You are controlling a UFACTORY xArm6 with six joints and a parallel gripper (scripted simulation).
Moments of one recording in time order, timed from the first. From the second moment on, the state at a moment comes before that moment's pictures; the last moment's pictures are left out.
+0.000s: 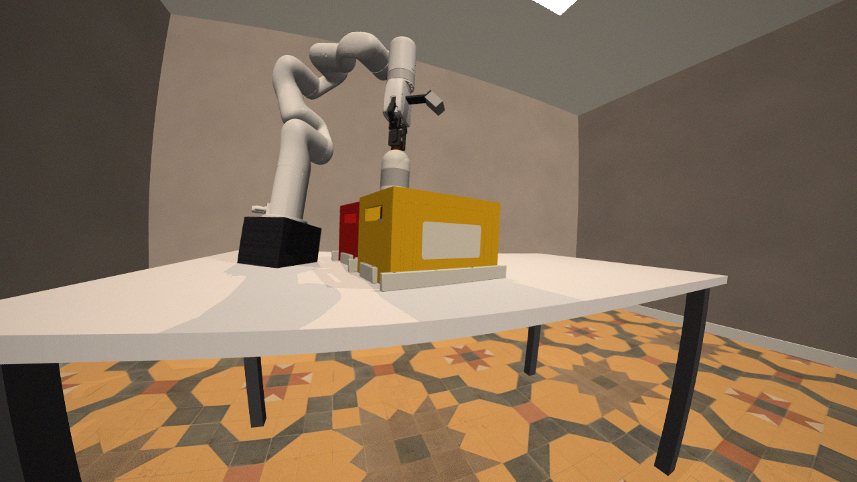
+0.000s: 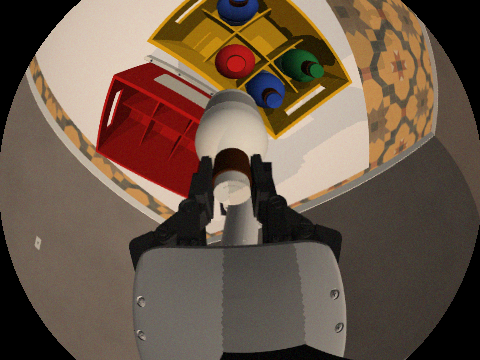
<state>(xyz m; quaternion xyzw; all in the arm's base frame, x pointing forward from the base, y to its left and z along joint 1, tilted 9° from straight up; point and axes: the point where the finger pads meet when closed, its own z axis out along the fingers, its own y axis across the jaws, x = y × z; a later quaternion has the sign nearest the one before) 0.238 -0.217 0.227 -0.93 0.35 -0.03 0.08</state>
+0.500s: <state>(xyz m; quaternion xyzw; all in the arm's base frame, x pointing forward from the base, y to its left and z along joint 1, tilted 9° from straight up) 0.228 -0.192 0.229 -0.93 0.35 -0.03 0.08</state>
